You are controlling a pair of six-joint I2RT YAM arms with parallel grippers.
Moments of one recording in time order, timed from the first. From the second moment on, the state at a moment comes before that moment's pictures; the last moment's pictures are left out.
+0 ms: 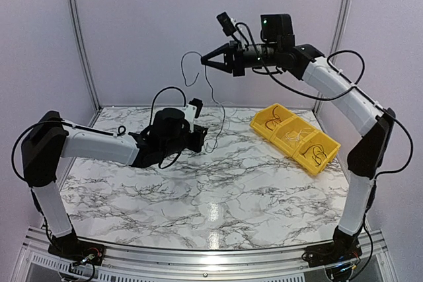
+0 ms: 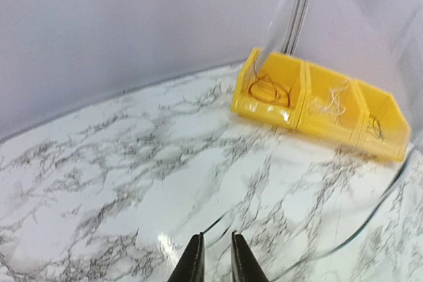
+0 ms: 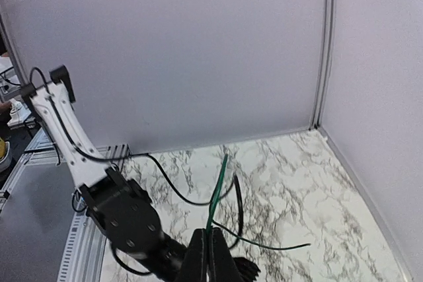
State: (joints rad) left arm -0.87 1.81 1.15 0.37 -0.21 -0.19; right arm 0.62 1.92 2.13 -0.50 -0.88 -0.10
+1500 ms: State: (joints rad) left arm -0.94 1.36 0.94 0.10 -0.40 -0.20; right arm 0.63 1.90 1.89 -0.31 -0.93 -0.07
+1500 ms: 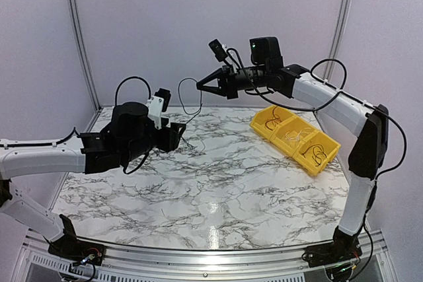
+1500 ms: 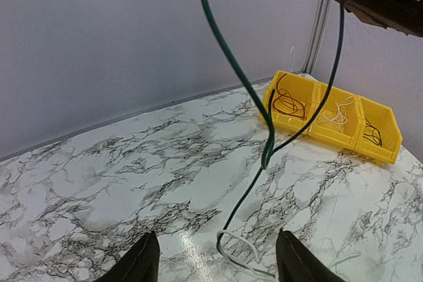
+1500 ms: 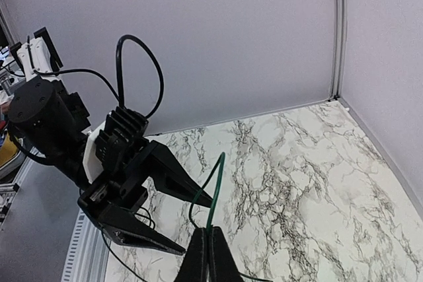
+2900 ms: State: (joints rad) left arm -0.89 1.56 0.78 -0.75 -0.79 -0.82; right arm 0.64 1.80 1.98 -0.32 -0.85 -0.10
